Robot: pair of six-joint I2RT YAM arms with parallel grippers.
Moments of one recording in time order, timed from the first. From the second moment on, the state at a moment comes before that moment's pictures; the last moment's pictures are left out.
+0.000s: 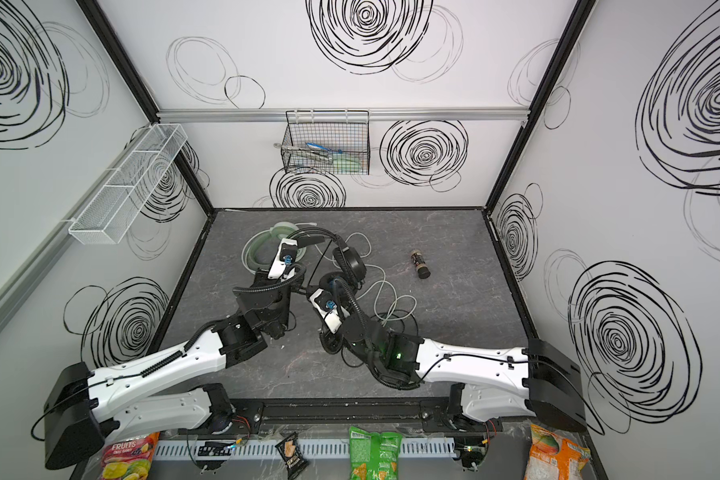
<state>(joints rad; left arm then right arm) -0.92 1.11 0.75 0.38 -1.02 0.41 1.30 1.20 0.72 0.24 0.43 0.03</state>
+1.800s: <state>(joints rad) -1.14 1.11 0.96 0.12 -1.15 0.75 1.27 1.05 0.69 0.20 0.73 -0.19</state>
